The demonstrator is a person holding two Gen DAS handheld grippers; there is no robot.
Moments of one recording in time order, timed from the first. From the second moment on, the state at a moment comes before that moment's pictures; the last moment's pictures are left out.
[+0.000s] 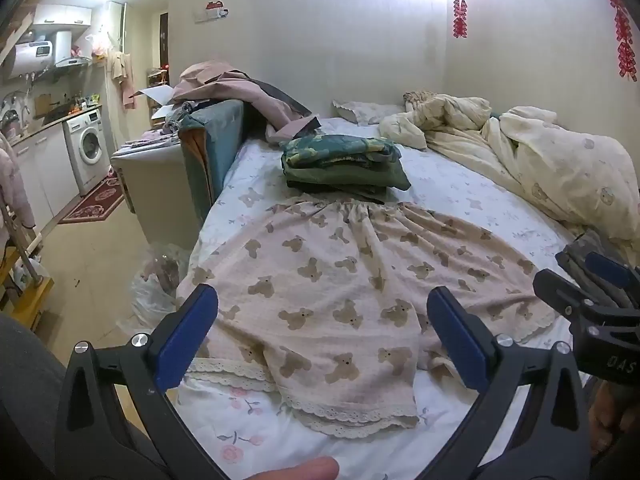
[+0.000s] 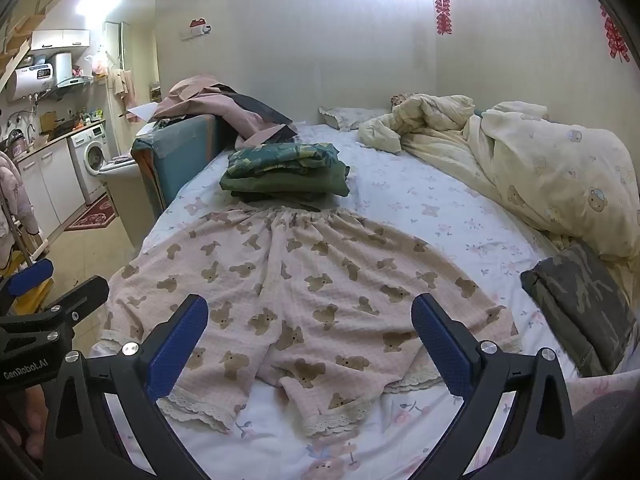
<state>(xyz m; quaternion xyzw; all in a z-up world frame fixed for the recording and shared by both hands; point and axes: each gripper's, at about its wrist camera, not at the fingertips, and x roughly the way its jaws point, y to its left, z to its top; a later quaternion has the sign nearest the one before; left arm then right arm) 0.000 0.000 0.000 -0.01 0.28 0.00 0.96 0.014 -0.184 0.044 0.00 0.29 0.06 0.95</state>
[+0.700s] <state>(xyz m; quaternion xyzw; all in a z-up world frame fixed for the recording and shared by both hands) 0.000 0.000 0.000 -0.01 0.28 0.00 0.96 0.014 -0.184 0.043 0.00 0.29 0.06 0.95</state>
